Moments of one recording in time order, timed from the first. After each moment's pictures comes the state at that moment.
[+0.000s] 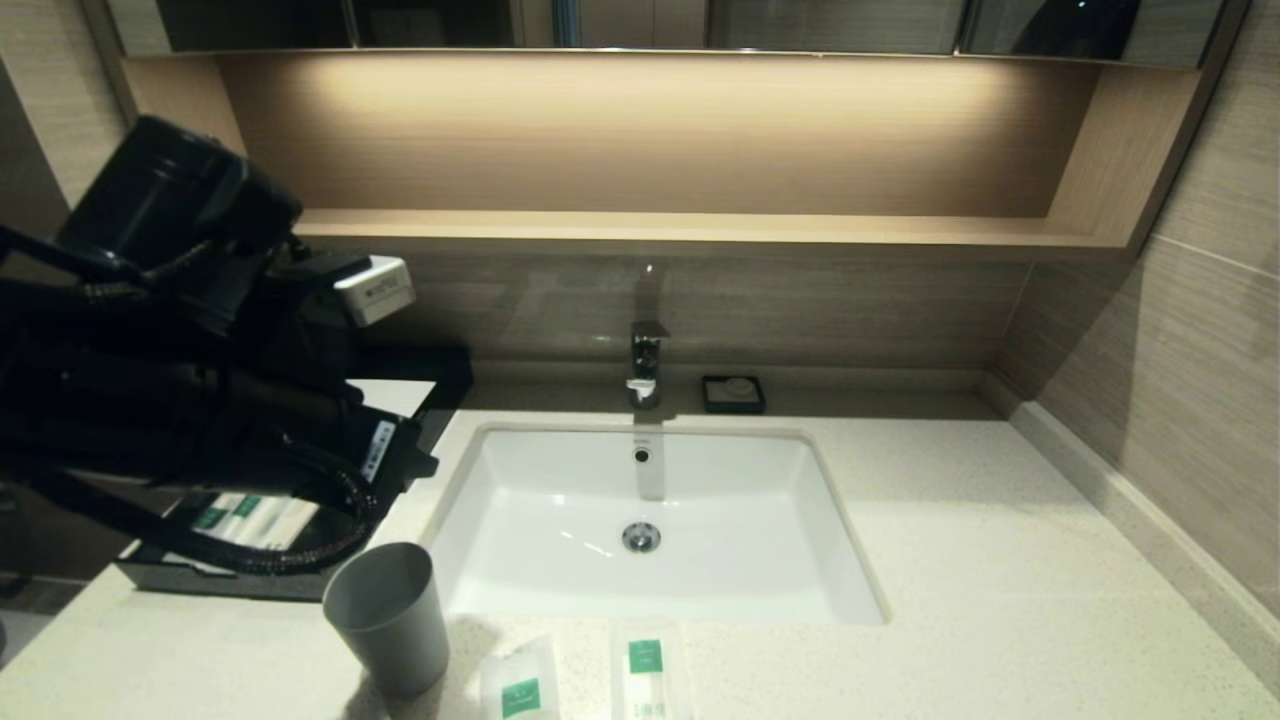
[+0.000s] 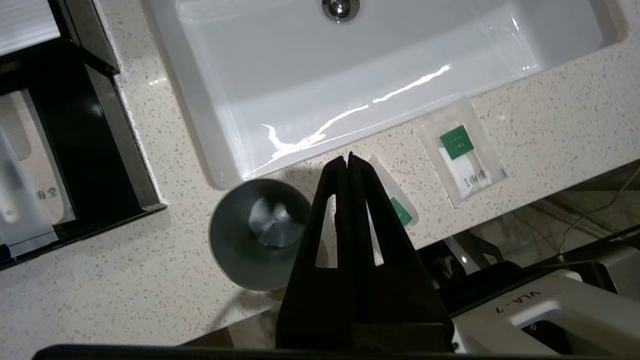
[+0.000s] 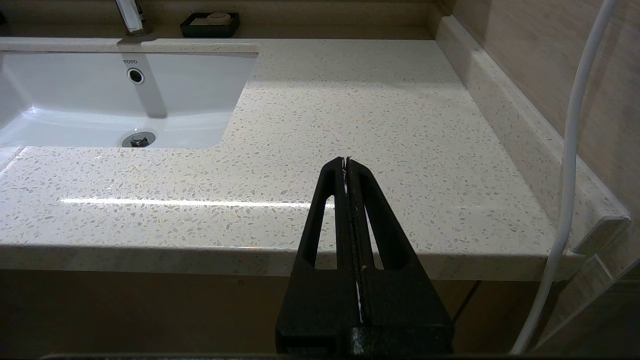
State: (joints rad) left arm -0.50 1.46 -1.29 0.61 -0.01 -0.08; right arm 0.00 0.00 0.00 0.00 0.00 0.00
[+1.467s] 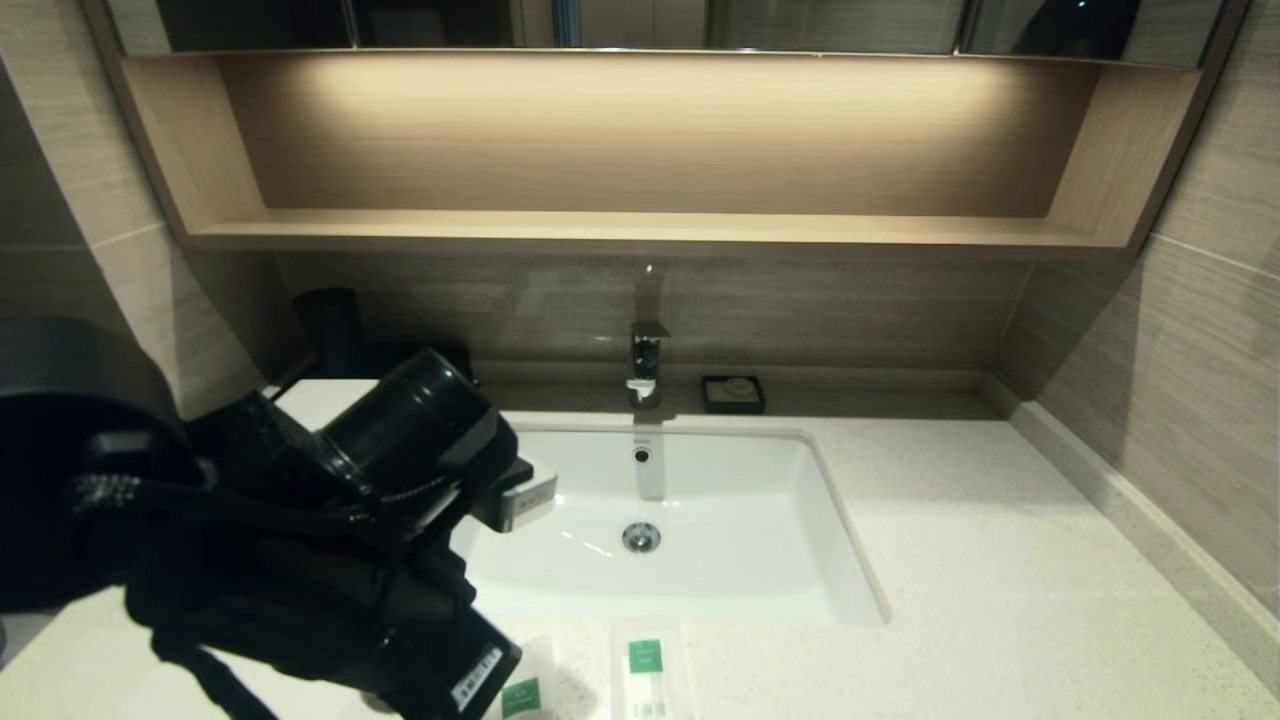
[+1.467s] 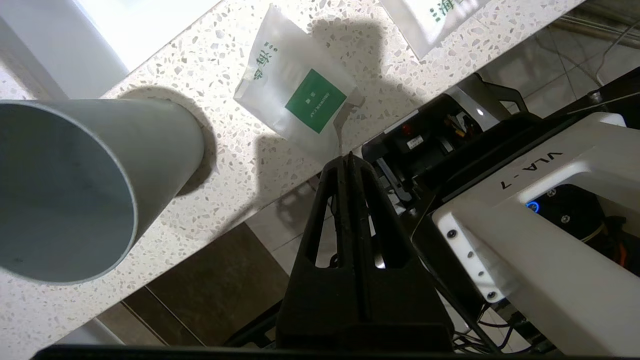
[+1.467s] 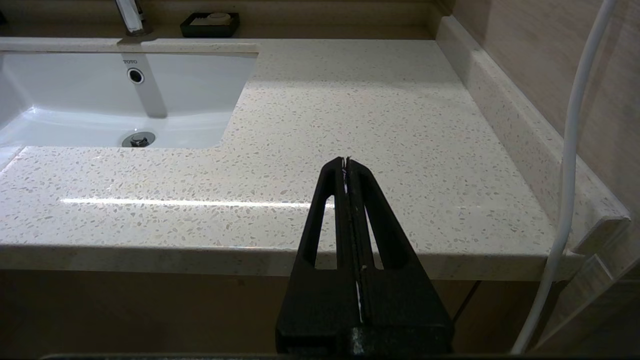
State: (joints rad) left arm -0.78 1.59 -1.15 0.69 0.01 -0.11; right arm 0.00 0.00 0.00 0.00 0.00 0.00
